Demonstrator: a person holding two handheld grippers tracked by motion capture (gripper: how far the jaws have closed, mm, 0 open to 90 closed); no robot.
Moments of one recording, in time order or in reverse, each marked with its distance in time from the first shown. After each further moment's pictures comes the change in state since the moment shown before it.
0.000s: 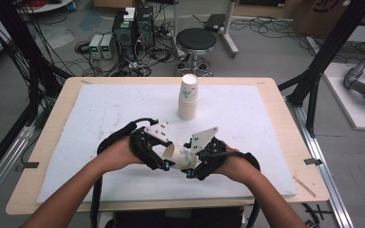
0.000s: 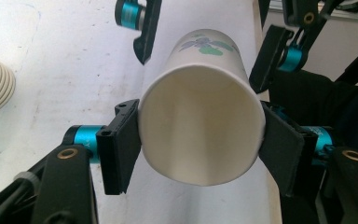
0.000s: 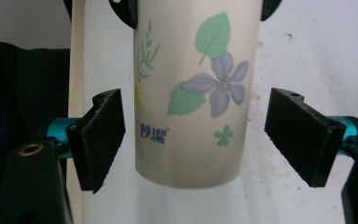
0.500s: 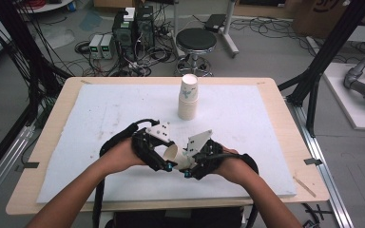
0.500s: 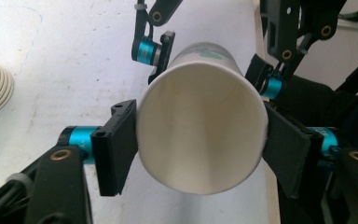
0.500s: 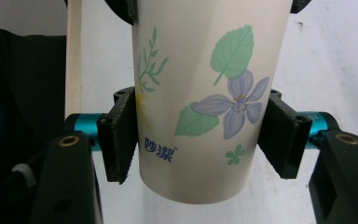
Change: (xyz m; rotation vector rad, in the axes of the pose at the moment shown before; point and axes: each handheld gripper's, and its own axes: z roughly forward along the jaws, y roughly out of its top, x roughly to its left) left arm -0.002 0.000 0.004 -0.027 0.011 -0.024; right arm 0.003 0.000 0.010 0.041 0.001 -0.012
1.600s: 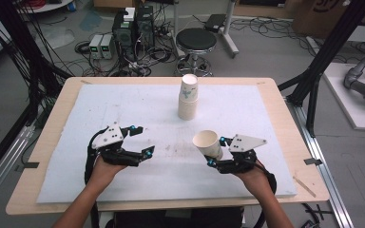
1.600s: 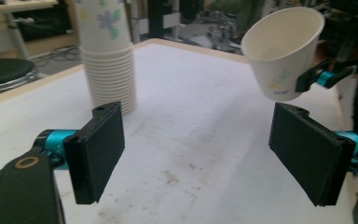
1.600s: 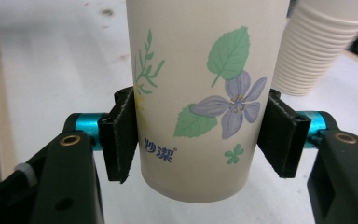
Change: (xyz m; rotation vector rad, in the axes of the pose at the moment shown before) left arm -0.001 -0.112 -0.020 -0.592 0.396 -0.260; right arm 0.005 -0.094 -0.035 -0.336 -0.292 0.339
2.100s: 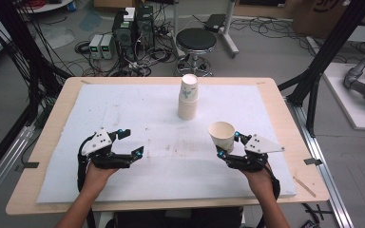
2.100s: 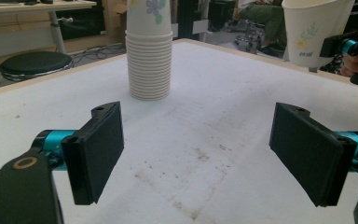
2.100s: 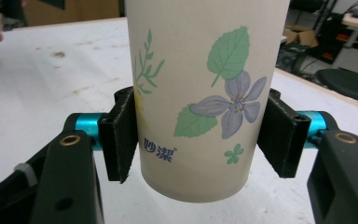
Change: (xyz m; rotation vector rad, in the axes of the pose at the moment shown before) left arm 0.009 -0.021 -0.020 -0.017 0.103 -0.039; right arm -0.012 -0.021 -0.018 -0.167 -0.172 0.086
